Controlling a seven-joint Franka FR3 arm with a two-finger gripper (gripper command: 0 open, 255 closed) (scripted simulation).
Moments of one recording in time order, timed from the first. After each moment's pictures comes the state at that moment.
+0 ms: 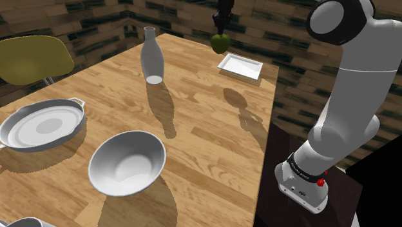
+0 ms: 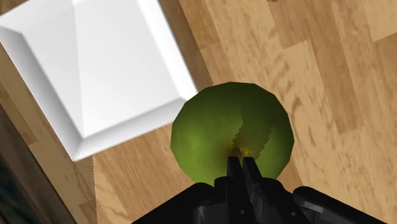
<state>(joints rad) -0.25 0.39 0.13 -1.19 -0.08 1.61 -0.12</state>
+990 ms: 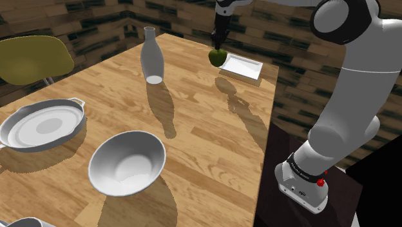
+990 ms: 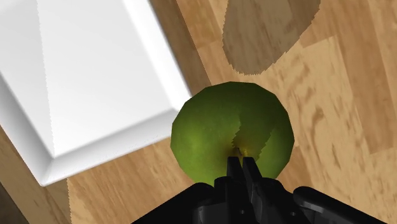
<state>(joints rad) -0.26 0.37 0.13 -1.44 -0.08 1.83 -0.12</state>
